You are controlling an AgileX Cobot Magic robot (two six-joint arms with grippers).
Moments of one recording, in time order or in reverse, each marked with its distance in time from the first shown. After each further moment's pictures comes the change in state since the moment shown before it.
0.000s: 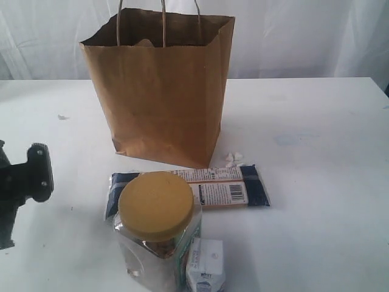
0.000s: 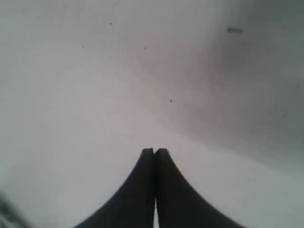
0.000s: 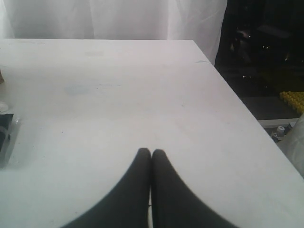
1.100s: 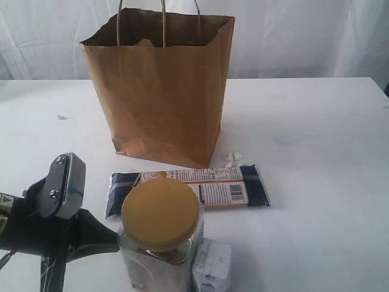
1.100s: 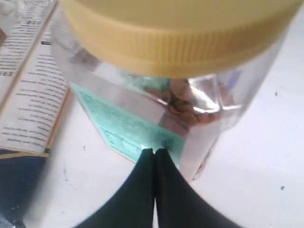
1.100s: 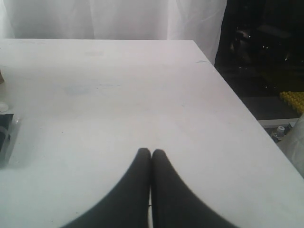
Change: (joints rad) left arm -0.083 -0.089 0.076 -0.004 -0.891 -0.273; right arm 0.000 0.000 0.000 0.000 0.000 0.002
